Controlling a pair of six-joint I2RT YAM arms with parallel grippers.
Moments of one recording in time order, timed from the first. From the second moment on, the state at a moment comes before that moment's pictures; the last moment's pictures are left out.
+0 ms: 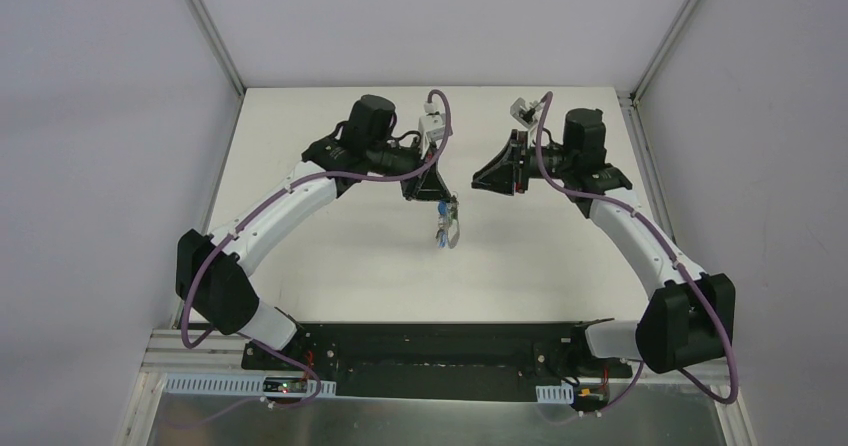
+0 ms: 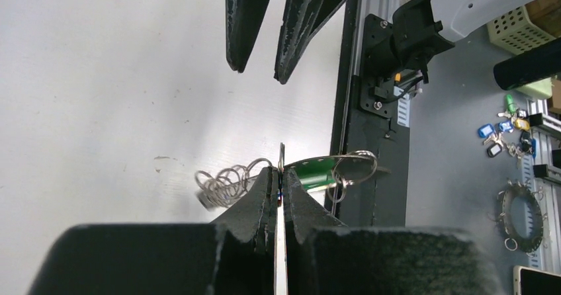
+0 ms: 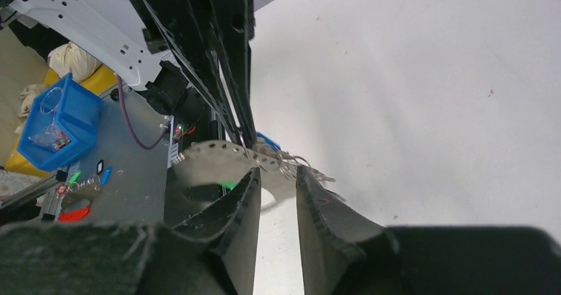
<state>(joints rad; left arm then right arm) -0.59 1.49 1.36 -0.44 0.87 0.04 0.27 1.32 1.03 -0.08 -1.17 0.12</state>
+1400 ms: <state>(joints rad) -0.66 1.50 1.39 -0.57 0.80 0.18 0.43 1.39 1.13 -0.39 -1.19 -0.21</state>
